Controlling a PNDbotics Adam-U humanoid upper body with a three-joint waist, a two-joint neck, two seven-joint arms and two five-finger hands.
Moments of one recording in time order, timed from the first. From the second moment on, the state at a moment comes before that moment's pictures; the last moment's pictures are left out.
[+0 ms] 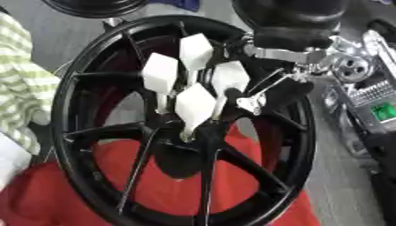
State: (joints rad) left arm -0.14 0.52 0.10 -1.98 0.14 0.12 0.28; right arm -0.83 -0.48 0.31 -1.79 0.59 -0.01 0.84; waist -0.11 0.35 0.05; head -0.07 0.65
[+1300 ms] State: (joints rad) left arm -0.14 0.51 0.09 -1.98 0.12 0.12 0.27; right arm -0.83 -0.47 0.31 -1.78 0.61 0.10 0.80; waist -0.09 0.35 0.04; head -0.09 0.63
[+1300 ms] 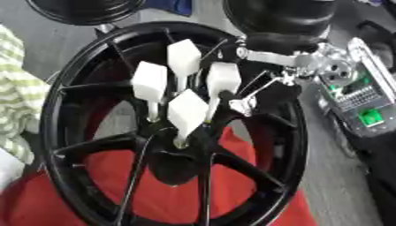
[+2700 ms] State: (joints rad) left arm -0.15 0.51 0.09 -1.98 0.11 0.12 0.27; right arm -0.83 -0.46 0.30 -1.78 0.54 0.18 0.68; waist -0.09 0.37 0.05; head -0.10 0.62
